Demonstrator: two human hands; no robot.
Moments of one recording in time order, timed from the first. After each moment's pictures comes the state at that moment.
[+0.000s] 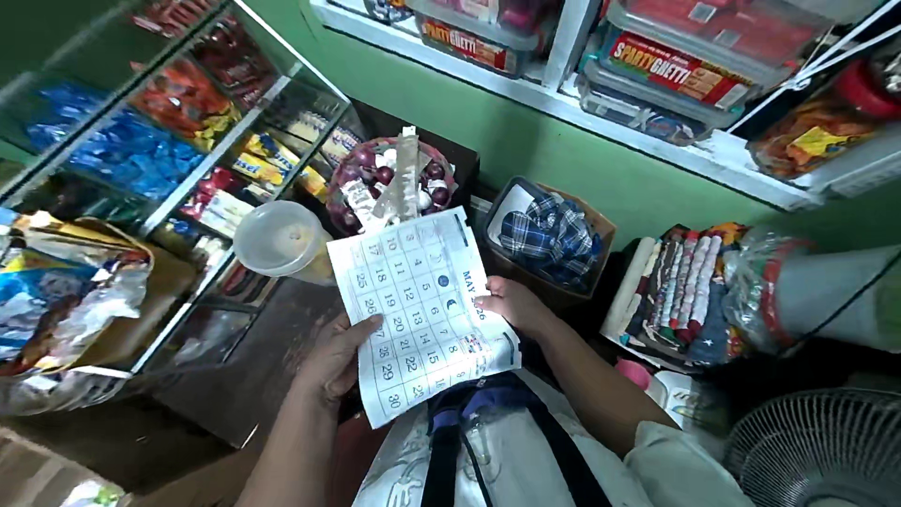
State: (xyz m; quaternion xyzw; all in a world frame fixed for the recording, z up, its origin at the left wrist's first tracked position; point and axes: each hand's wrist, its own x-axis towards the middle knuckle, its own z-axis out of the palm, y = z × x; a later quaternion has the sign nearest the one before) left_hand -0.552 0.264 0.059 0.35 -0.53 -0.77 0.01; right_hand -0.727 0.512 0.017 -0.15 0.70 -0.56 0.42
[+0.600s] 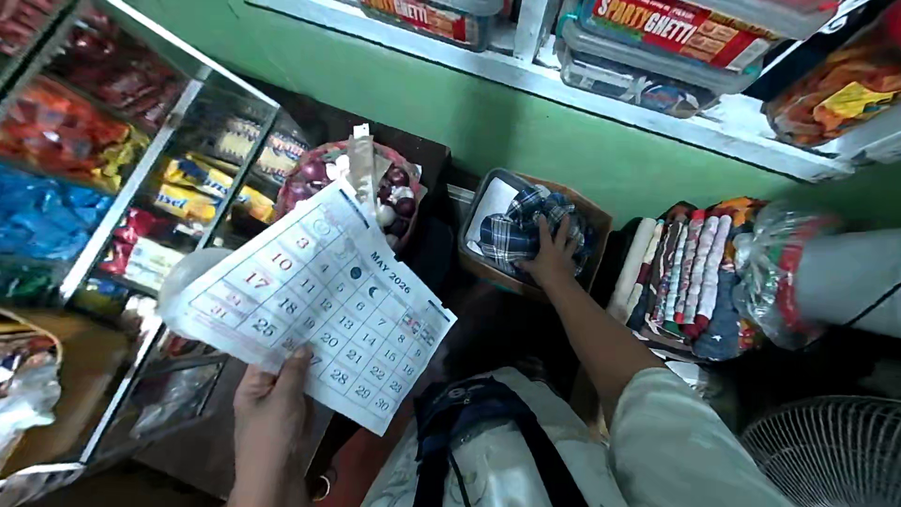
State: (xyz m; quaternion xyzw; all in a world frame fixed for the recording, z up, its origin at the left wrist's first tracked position) left_hand -0.594 0.269 0.063 0.34 -0.68 -0.62 0.21; right_hand -0.877 0.567 -0.083 0.00 0.97 -0.20 0.17
